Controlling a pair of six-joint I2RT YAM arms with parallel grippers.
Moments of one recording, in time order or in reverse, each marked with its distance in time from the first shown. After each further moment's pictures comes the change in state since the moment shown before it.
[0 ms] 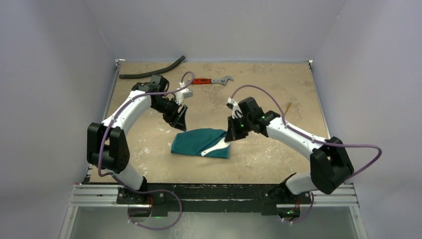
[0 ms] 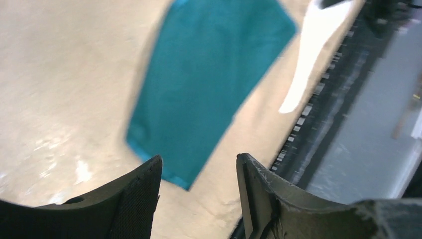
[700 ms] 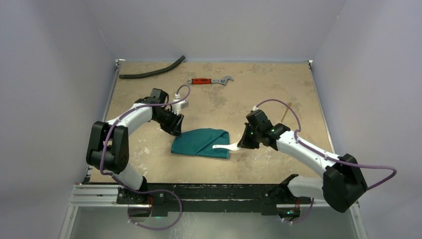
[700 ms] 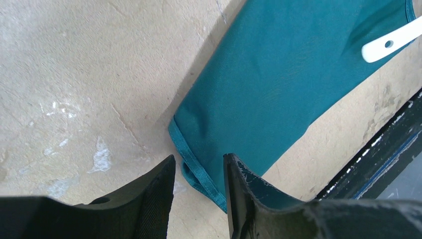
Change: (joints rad) left arm 0.037 -0.011 -0.314 0.364 -0.230 -0.157; right arm 0.001 -0.221 -0.235 -0.090 0.369 0.495
